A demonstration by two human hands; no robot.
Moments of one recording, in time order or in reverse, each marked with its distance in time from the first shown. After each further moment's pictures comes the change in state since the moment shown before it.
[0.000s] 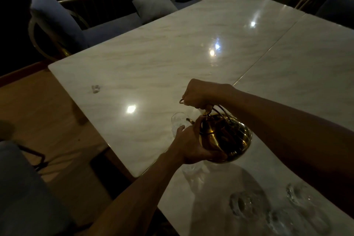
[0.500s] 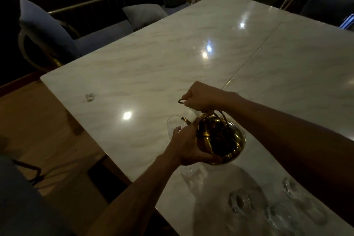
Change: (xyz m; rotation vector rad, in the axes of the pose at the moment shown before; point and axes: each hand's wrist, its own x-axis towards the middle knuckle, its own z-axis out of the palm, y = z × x) left_hand -0.002 0.008 -0.006 0.140 -0.038 0.021; right_hand -0.032 0.019 -0.004 0.121 0.090 -0.061
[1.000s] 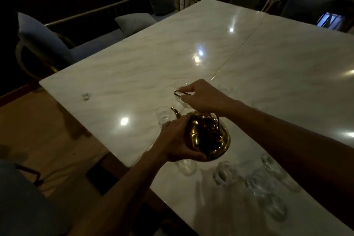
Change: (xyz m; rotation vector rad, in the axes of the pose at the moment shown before) left_hand -0.061 0.031 0.023 0.167 0.062 0.141; right_hand -0.113 0.034 0.023 0.295 0.290 -0.161
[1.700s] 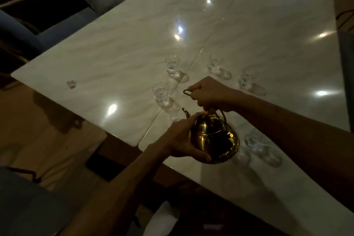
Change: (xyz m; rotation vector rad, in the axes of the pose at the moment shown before) left_hand -0.057 -0.016 0.016 -0.196 -0.350 0.089; right_hand -0.056 -0.008 0.047 0.160 -0.075 0.450
